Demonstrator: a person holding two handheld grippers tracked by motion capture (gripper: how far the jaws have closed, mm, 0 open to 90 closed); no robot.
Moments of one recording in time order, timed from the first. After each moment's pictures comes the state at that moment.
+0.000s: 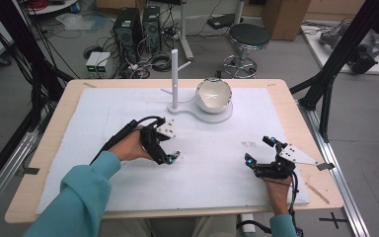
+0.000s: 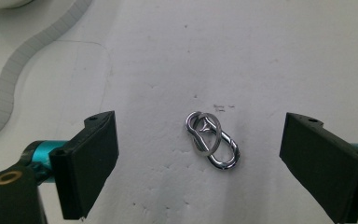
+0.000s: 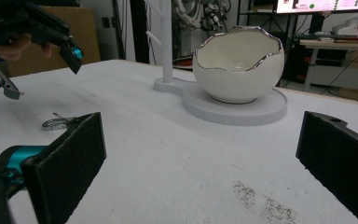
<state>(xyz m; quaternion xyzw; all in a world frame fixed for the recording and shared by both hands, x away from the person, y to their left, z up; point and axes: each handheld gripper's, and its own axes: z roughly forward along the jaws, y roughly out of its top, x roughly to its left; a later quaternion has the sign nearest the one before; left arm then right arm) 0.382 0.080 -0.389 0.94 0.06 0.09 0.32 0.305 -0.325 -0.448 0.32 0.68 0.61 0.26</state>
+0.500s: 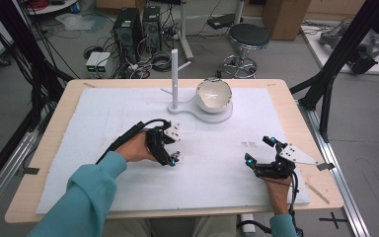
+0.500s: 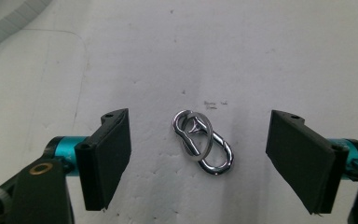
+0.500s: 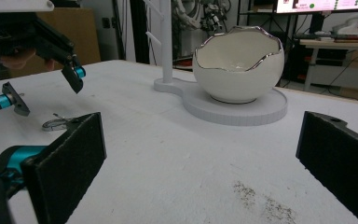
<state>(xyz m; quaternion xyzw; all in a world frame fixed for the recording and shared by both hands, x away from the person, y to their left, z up) 0.384 0.066 -0.402 0.95 0.05 0.07 0.29 0.306 -0.325 -0.449 0.32 0.68 0.61 0.26</state>
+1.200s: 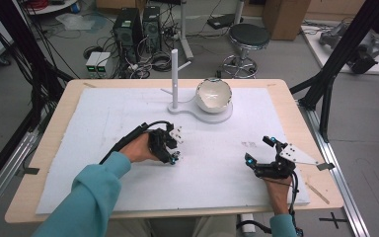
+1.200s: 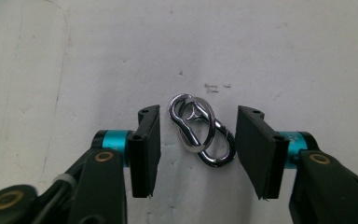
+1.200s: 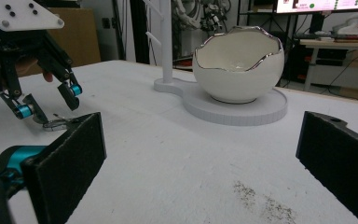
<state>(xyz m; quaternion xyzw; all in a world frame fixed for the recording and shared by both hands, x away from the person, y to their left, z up) 0.388 0.060 -0.410 0.97 0.05 0.05 0.24 0.306 -0.325 -0.448 0.32 0.68 0.61 0.26</state>
